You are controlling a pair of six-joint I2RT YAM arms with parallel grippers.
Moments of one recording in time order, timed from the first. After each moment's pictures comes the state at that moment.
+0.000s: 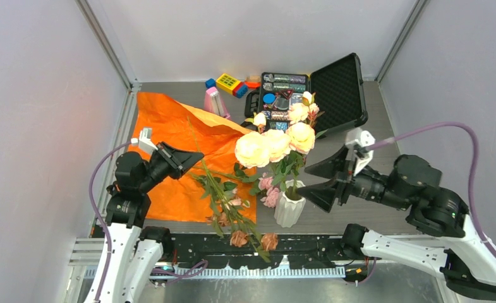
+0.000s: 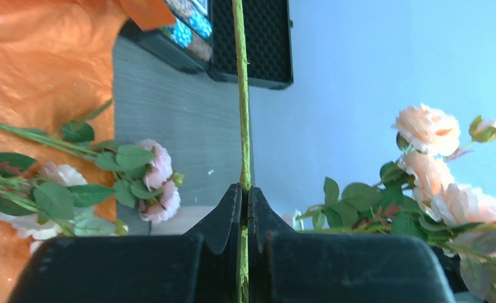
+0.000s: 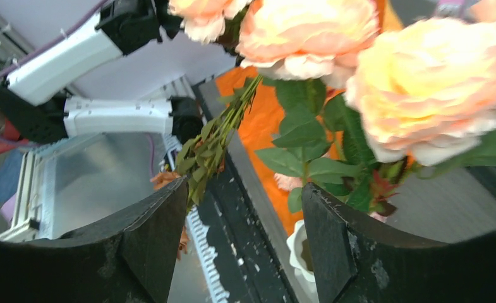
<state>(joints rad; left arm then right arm) -0.11 0.55 0.67 -0.32 0.51 -1.10 1.03 0.62 1.23 -0.67 -0.10 0.25</state>
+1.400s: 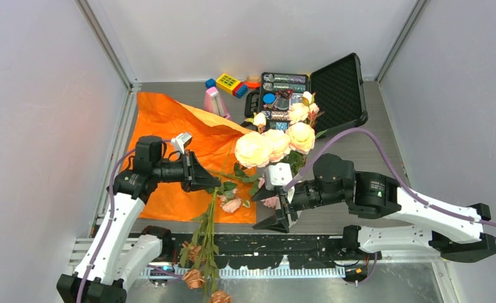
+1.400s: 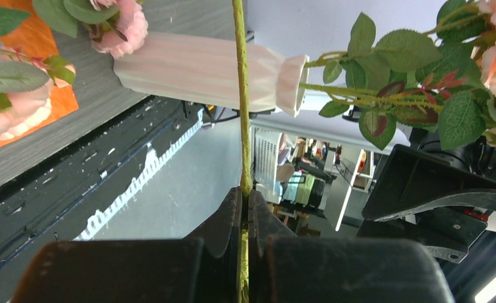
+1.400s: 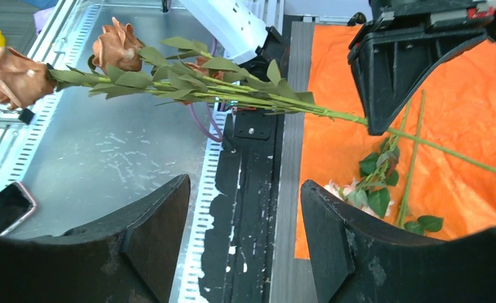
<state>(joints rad) -0.20 0.82 0.82 -0.69 1.02 -0.87 1.29 0.94 1.20 -0.53 -0.37 -0.07</state>
